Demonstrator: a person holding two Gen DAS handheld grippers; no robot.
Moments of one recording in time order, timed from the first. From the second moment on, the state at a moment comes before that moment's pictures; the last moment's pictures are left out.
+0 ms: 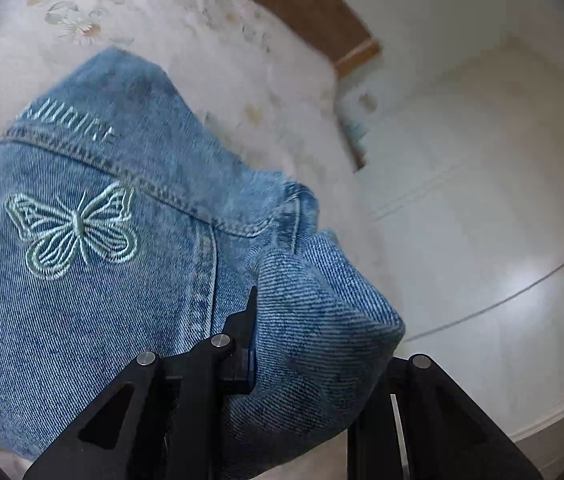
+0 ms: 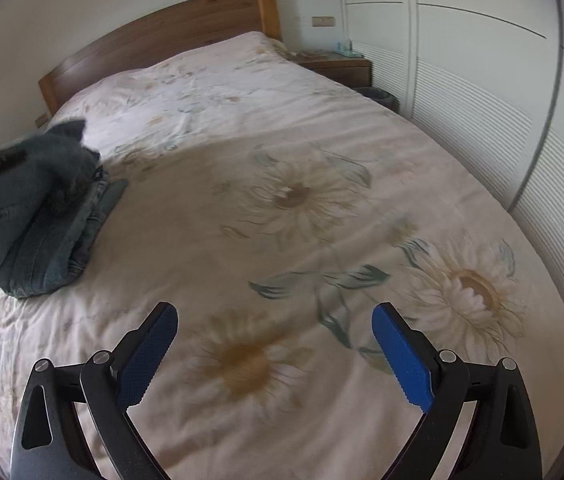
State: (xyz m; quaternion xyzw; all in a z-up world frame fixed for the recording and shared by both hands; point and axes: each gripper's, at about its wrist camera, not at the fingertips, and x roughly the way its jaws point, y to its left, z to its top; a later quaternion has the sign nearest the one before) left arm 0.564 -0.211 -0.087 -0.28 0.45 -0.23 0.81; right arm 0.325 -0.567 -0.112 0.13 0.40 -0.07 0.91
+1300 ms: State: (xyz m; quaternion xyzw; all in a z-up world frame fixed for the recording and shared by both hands) left arm 0.504 -0.134 -0.087 0.02 0.42 -0.28 0.86; right arm 0.498 -0.302 -0.086 0.05 0.40 0.18 0.90
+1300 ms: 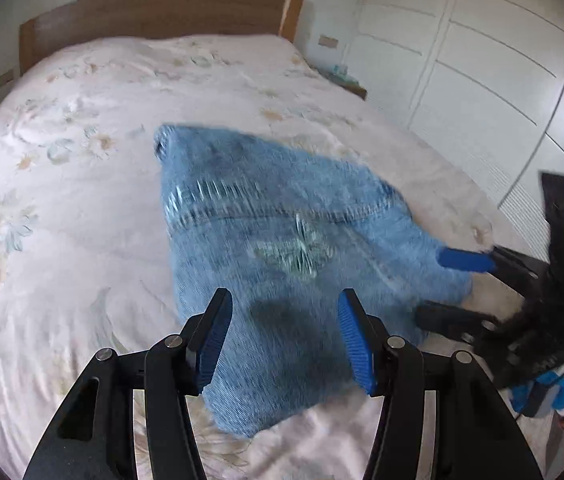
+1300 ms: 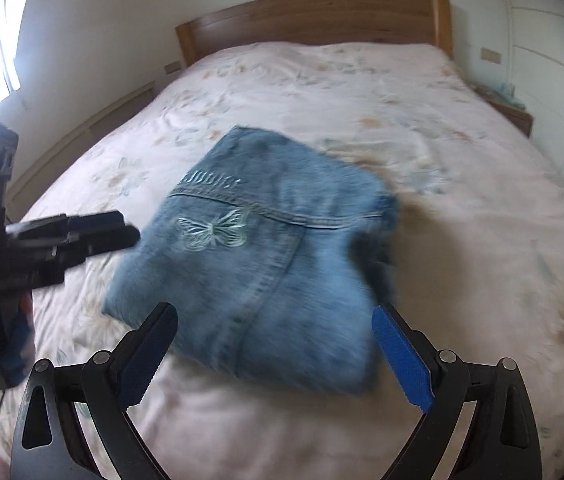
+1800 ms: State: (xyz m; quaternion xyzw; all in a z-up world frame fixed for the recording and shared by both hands) left arm 0.548 -0.135 -0.085 0.01 0.40 -0.28 0.87; right arm 0.530 -0.337 -0.085 0.06 0.41 0.17 0.89
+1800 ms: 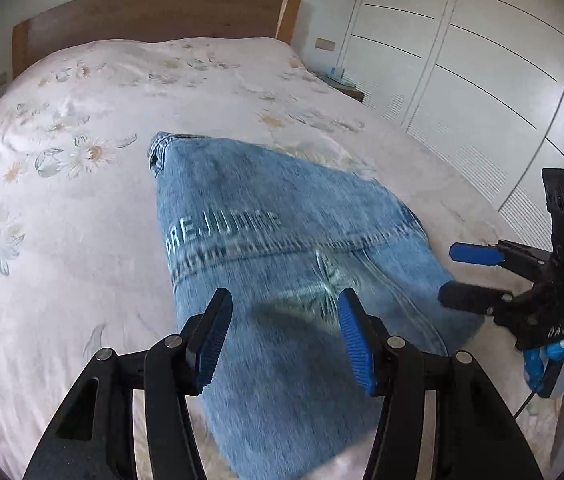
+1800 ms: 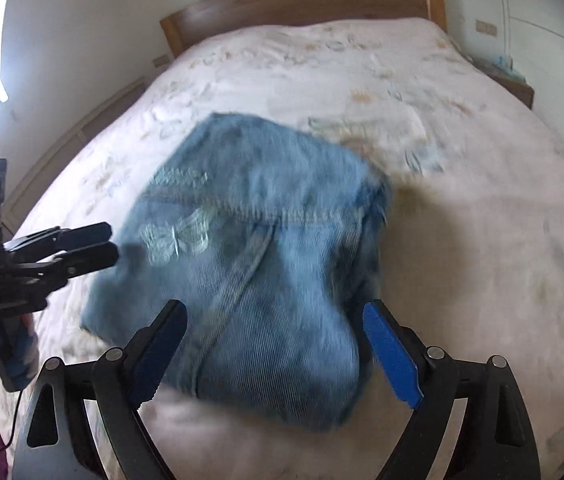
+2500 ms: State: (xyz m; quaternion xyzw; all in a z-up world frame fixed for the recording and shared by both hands) left arm 0.559 -0.091 -0.103 -0.04 0.41 -0.26 0.87; right arm 0.562 -0.356 -0.129 0.07 0.46 0.16 0.87
